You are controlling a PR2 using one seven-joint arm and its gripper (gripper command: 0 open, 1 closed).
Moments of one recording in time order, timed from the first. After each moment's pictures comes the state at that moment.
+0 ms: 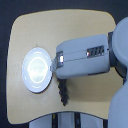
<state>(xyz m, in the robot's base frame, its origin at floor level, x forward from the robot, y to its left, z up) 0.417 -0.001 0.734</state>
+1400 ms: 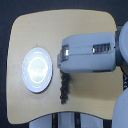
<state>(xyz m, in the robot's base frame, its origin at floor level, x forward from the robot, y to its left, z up) 0.436 -0.028 0.741</state>
